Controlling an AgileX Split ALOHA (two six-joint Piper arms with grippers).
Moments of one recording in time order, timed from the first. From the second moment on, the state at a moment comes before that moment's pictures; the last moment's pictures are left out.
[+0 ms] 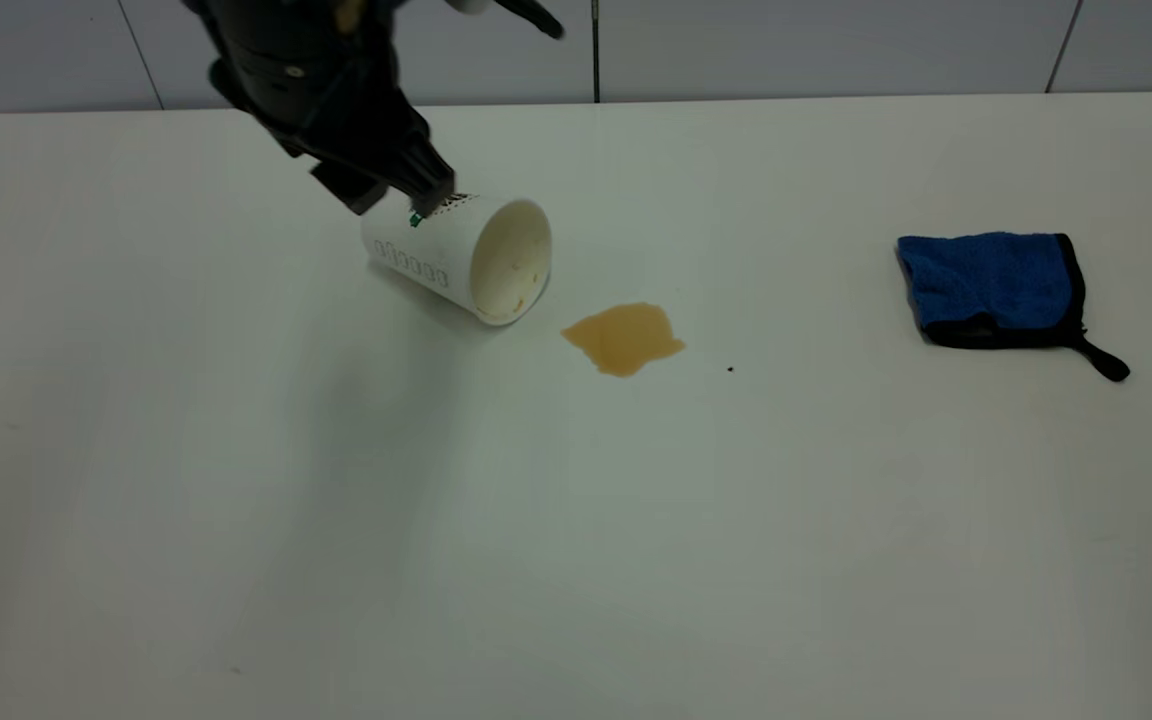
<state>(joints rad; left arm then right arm) -0.64 2.03 -1.24 0.79 0.53 -0.52 -0.01 -0.02 -0.47 0.02 1.11 -0.02</state>
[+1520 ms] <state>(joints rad) -0.66 2.49 -1.62 1.38 0.63 -0.73 -0.01 -0.02 -0.47 0.02 1.11 -0.02</state>
